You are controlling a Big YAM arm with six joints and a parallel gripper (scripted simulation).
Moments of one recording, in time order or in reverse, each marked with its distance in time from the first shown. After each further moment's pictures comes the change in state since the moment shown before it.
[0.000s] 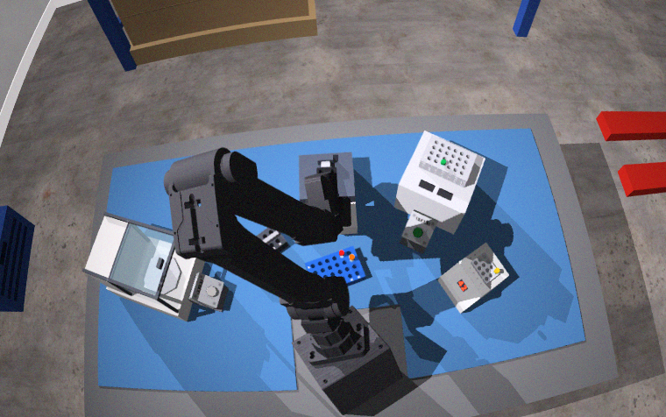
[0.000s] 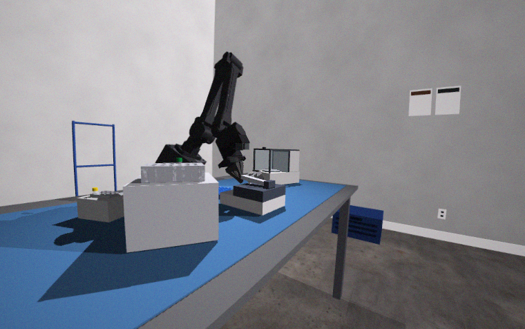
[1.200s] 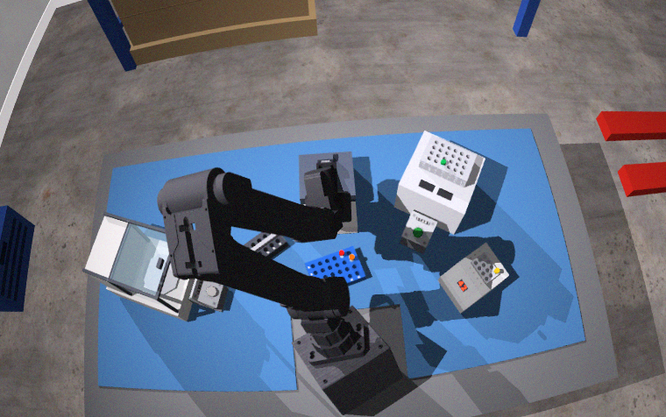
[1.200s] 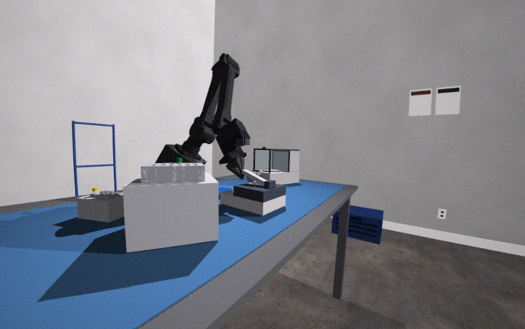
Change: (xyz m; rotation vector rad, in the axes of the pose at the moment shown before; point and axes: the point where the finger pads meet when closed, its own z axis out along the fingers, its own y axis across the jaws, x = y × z) arm -0.014 -0.001 -0.009 0.005 -0.026 -0.004
